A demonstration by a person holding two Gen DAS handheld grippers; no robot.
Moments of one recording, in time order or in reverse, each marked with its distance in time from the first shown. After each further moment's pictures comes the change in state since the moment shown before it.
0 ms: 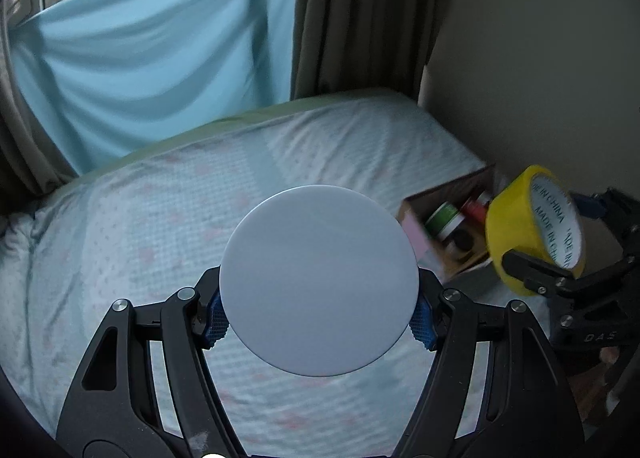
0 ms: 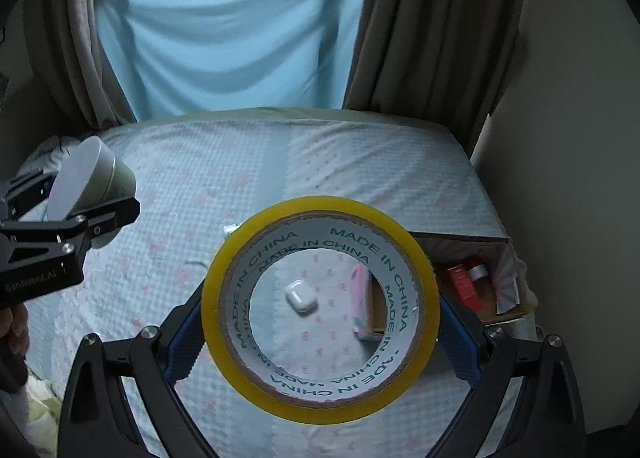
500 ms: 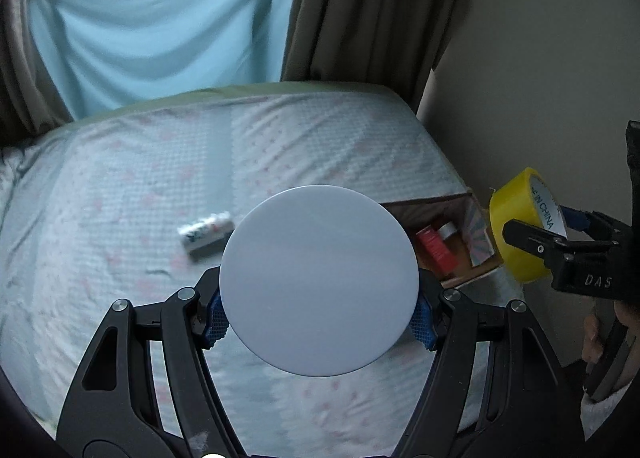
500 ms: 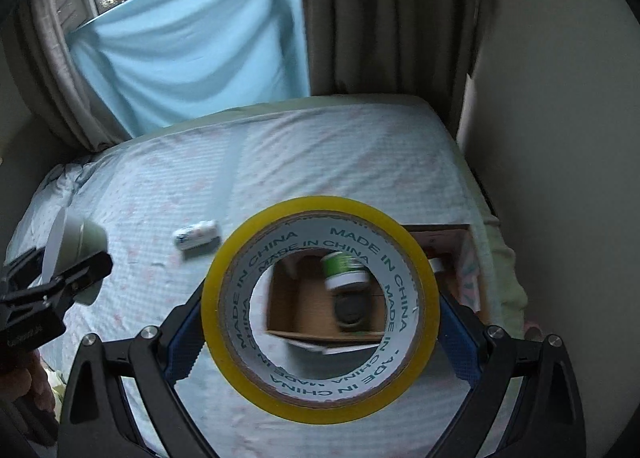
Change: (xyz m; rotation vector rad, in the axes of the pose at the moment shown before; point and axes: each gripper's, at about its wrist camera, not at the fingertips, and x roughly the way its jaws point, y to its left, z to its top) left arm 0.066 -0.143 0.024 -0.197 0.053 0.047; right arm 0.037 -0.196 -0.002 0.094 0.067 0.095
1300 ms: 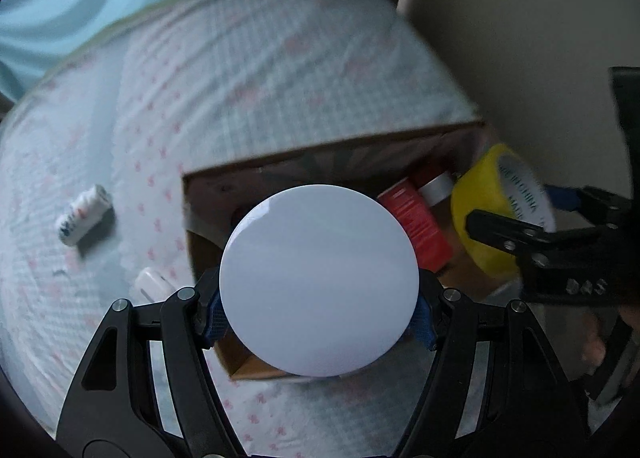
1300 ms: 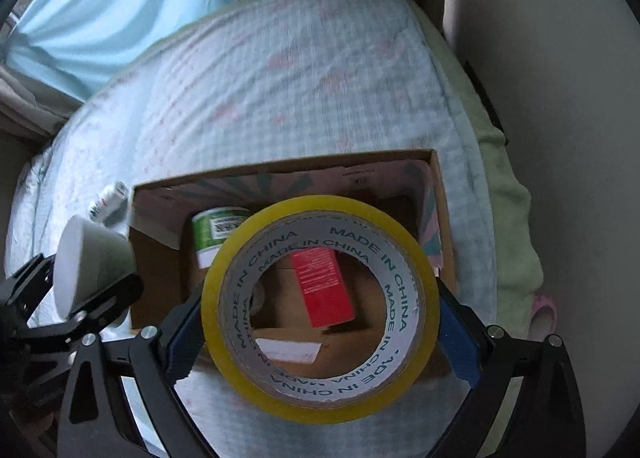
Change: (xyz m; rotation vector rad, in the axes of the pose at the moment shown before) left arm 0.234 -0.133 -0.004 0.093 0.377 0.006; right arm 0.170 -0.137 0.003 0.079 0.346 0.043
